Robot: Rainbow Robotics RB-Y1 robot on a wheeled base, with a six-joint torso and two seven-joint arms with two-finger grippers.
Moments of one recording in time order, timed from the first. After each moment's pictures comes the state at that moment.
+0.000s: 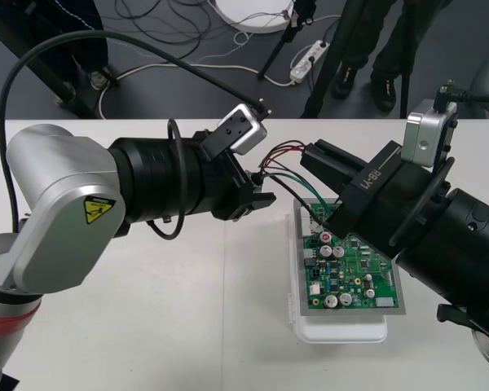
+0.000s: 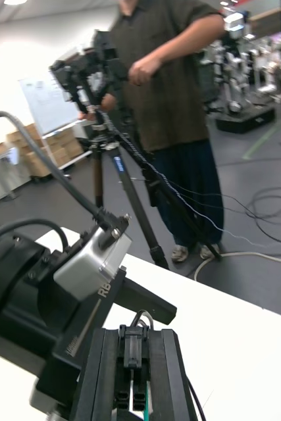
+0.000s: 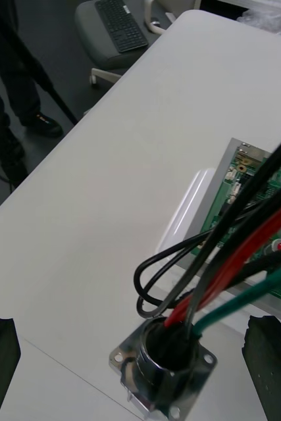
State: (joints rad) right arm -0.02 -1.04 0.48 -2.47 0.39 0.13 0.23; left arm -0.38 0.44 -0.33 -2.17 -2.33 -1.19 1.21
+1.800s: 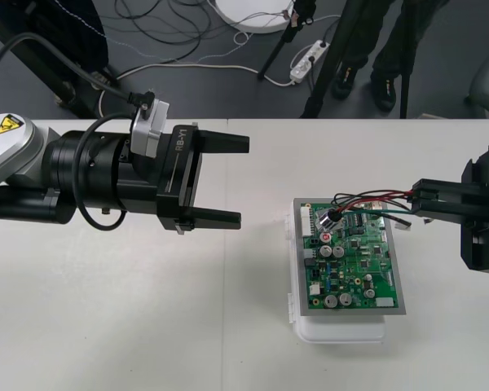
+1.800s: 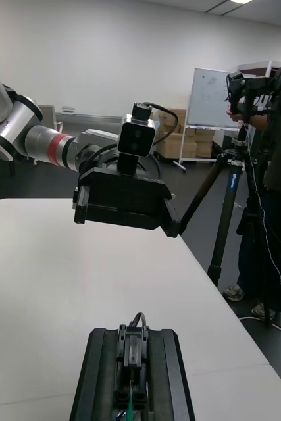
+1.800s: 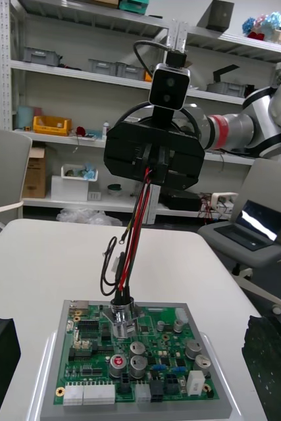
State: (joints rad) right arm 0.15 -1.01 -0.09 -2.04 0.60 -1.07 0.22; left arm -0.51 0.83 -0.51 -1.74 -0.69 -1.03 -0.01
